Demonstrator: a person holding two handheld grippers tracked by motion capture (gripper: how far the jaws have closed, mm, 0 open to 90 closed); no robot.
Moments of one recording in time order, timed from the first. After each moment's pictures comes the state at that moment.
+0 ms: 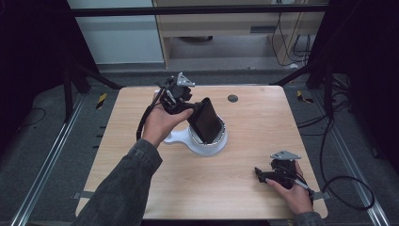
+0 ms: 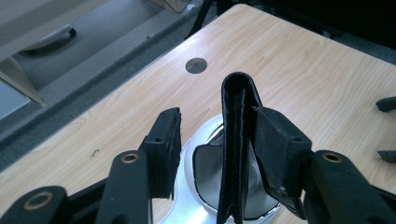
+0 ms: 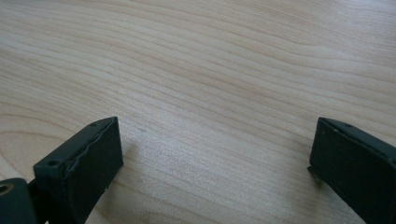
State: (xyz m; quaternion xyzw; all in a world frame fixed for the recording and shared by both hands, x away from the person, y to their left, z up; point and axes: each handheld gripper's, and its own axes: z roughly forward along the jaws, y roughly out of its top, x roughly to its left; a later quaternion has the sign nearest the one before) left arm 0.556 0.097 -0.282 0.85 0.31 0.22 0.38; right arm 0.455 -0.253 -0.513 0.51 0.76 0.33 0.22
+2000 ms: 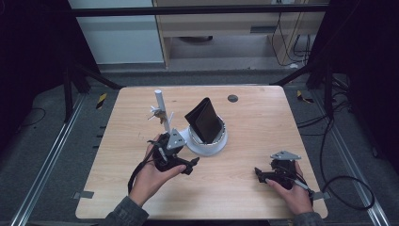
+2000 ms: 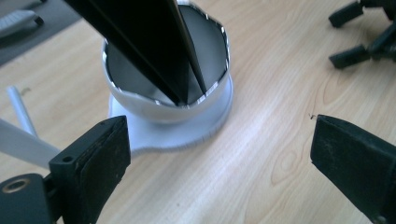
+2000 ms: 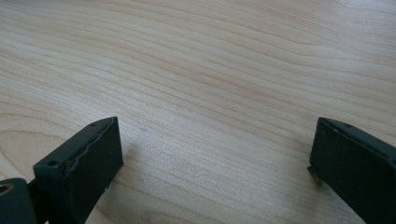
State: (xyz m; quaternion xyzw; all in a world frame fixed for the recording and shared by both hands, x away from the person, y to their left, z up) left arm 0.458 0.124 -0.392 0.86 0.28 0.19 0.38; right arm 0.454 -0.253 -0.513 0.51 0.76 0.33 0.22
